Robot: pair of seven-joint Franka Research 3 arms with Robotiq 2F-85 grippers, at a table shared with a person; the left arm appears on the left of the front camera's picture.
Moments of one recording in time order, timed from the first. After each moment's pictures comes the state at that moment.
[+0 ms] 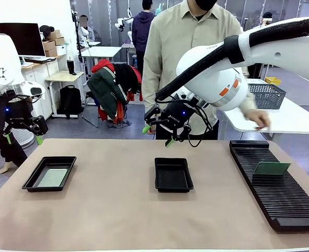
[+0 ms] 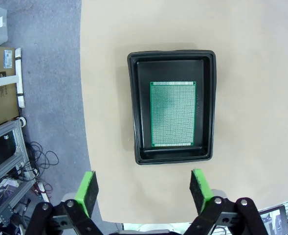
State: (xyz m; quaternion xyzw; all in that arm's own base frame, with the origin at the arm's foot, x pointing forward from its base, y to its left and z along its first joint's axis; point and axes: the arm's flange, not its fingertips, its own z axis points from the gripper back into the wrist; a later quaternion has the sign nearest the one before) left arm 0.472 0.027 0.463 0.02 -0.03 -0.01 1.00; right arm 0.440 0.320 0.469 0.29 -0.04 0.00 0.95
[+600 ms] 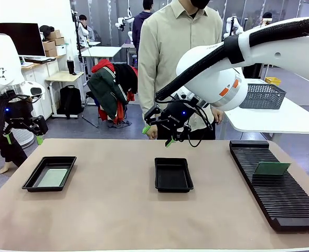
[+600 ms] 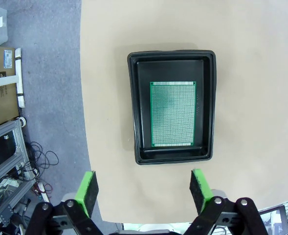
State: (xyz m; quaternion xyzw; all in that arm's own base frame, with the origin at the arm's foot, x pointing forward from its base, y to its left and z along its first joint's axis) left arm 0.472 0.027 0.463 0.02 -0.03 -0.01 1.00; right arm 0.440 0.320 0.469 0.29 -0.04 0.00 0.95
